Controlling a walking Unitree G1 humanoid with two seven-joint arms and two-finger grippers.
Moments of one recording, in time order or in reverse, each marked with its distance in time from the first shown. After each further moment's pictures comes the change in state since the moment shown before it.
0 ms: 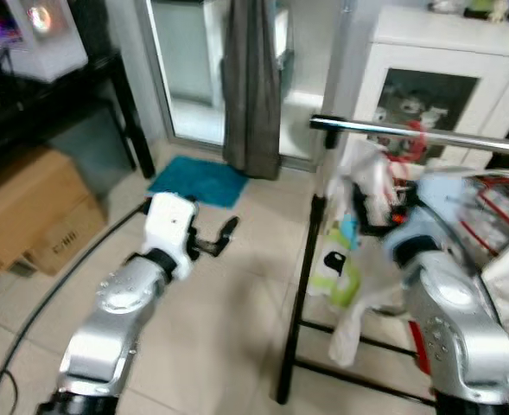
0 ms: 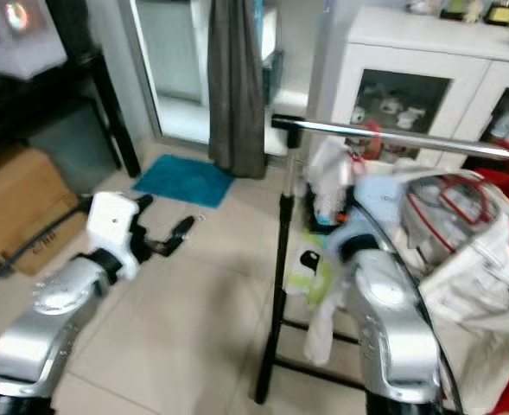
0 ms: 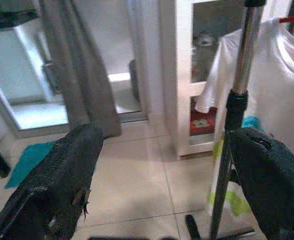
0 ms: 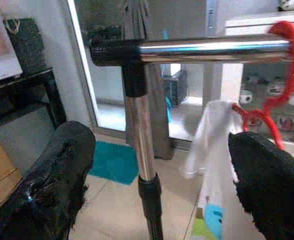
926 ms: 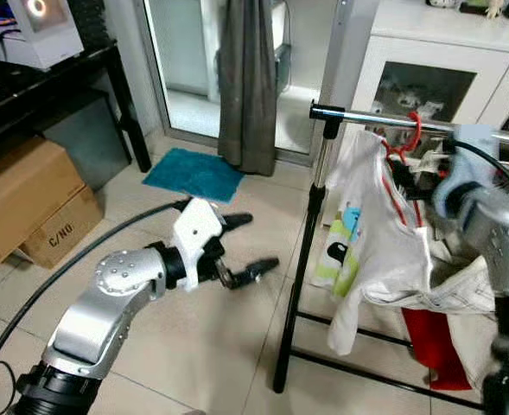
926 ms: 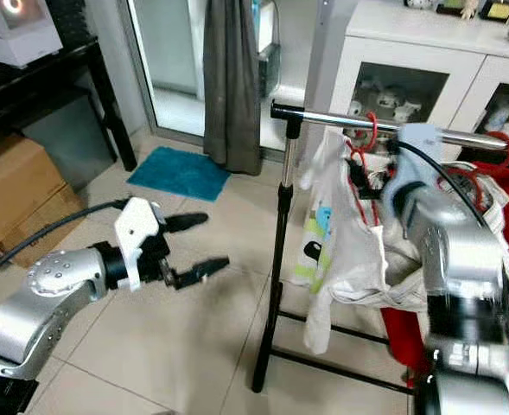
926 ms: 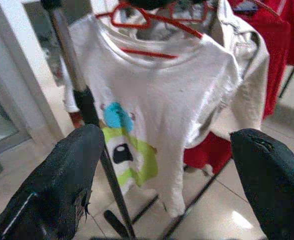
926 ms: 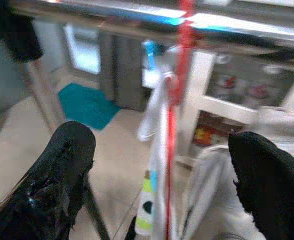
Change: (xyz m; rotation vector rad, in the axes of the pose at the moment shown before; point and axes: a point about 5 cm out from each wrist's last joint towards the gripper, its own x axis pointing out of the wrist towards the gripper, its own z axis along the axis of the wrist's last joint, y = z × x) left arm -0.001 -0.023 0.016 0.093 0.022 -0.612; right arm 0.060 -0.081 0.031 -0.120 0.271 0.013
